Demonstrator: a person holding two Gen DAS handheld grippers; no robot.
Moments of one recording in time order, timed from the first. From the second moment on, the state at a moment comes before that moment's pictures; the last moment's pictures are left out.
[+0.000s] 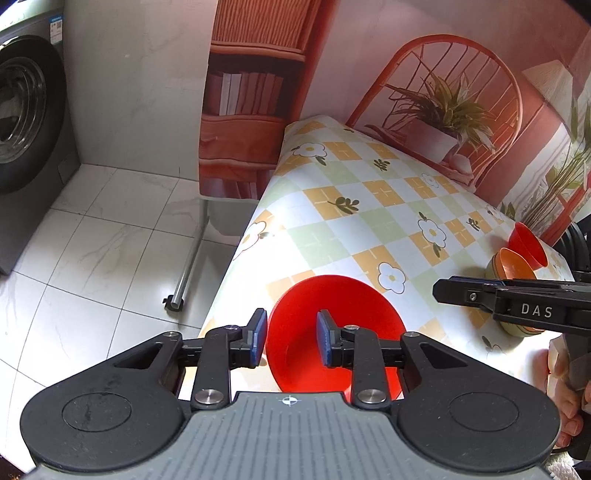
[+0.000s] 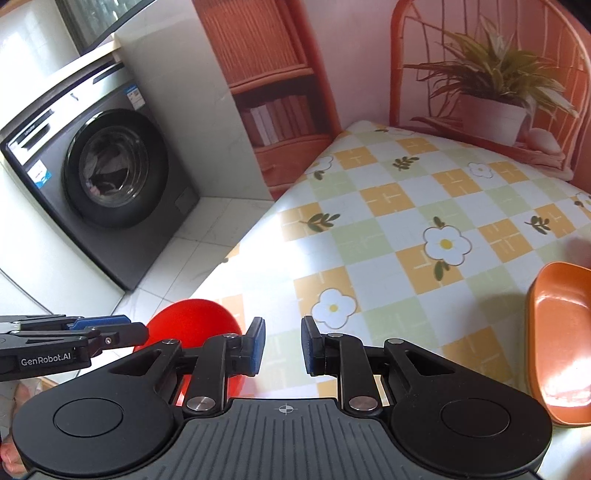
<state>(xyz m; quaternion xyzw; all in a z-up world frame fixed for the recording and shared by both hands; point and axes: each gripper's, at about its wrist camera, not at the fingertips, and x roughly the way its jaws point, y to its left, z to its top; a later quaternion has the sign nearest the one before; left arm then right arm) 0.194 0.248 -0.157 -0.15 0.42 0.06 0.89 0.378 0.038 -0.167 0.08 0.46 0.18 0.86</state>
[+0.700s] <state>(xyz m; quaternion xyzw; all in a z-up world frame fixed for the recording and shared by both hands) 0.193 0.252 -0.194 -0.20 0.43 0.03 0.88 0.378 0.064 -0.202 0.09 0.52 0.21 0.83</state>
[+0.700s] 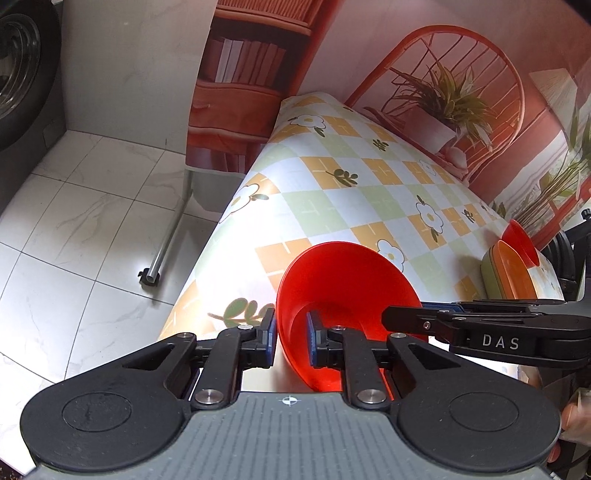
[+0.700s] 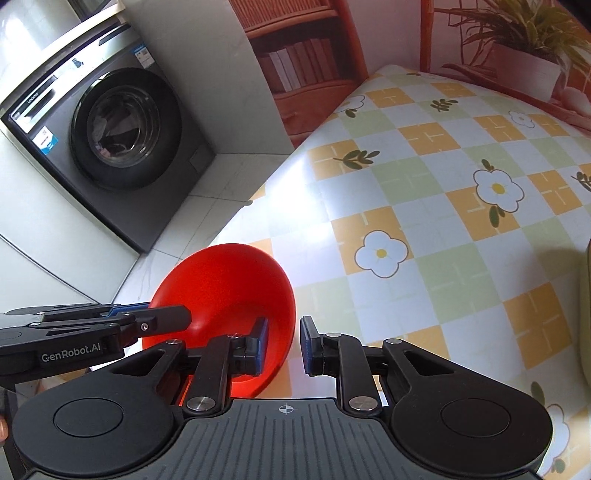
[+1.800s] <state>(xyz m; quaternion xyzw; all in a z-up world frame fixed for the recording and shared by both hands) 0.245 0.131 -0.137 -0.14 0.40 -0.05 0.90 0.341 -0.091 -0.145 0.16 0.41 0.12 0.89</state>
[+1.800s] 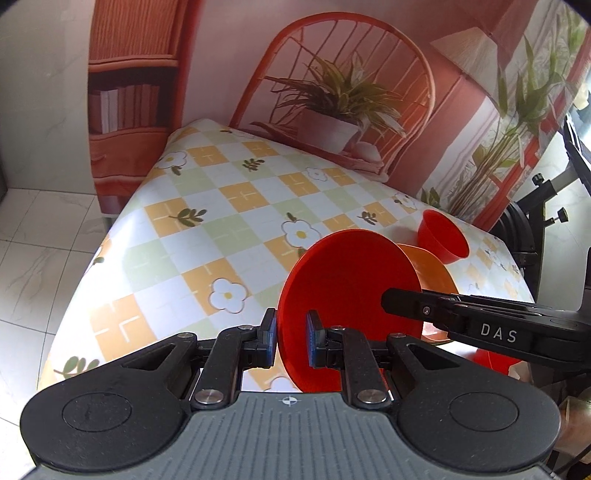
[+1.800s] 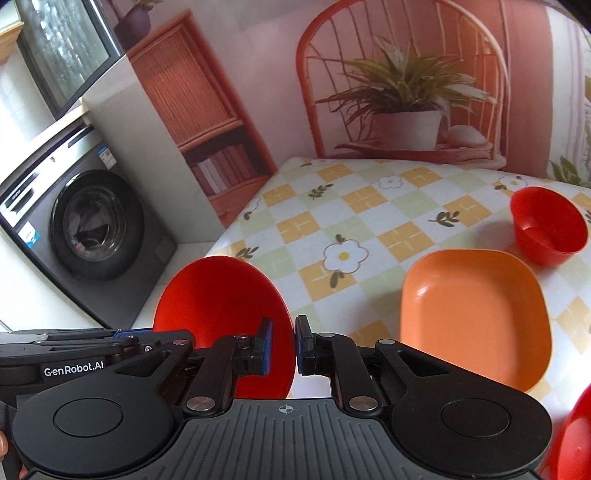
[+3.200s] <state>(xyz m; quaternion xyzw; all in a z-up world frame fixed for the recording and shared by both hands) 0.288 -0.133 -0.167 -0.04 0.47 -0.22 0.86 0.195 -0.370 -0.182 0.32 0.34 -0.08 0.88</state>
